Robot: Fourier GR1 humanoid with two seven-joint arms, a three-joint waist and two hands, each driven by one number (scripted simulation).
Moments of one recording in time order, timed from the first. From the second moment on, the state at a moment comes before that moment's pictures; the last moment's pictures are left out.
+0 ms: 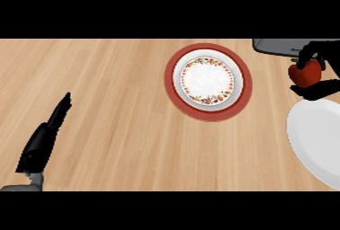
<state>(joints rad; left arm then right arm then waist) 0.00 0.33 -0.01 -1.51 -0.15 0.02 -0.12 -0.62 -0.76 0.22 -1.11 0.40 0.00 -0.13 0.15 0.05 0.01</state>
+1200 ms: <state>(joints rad) 0.04 0.32 0.03 -1.47 -0.16 0.05 -0.14 -1.19 -0.49 0.18 -0.50 0.34 0.28 -0.78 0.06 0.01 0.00</state>
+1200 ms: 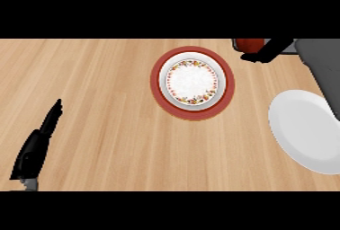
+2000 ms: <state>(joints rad) 0.05 0.32 0.06 -1.49 -0.17 0.03 -0.12 -1.24 -0.15 0.26 -0.29 0.50 0.20 -0.65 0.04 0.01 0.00</state>
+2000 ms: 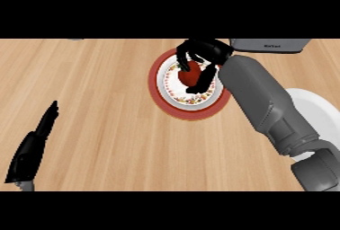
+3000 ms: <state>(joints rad) 0.05 0.31 0.08 -1.49 -0.18 0.02 -0.14 -1.26 -0.17 -0.05 -0.15 0.26 0.17 -0.55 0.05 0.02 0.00</state>
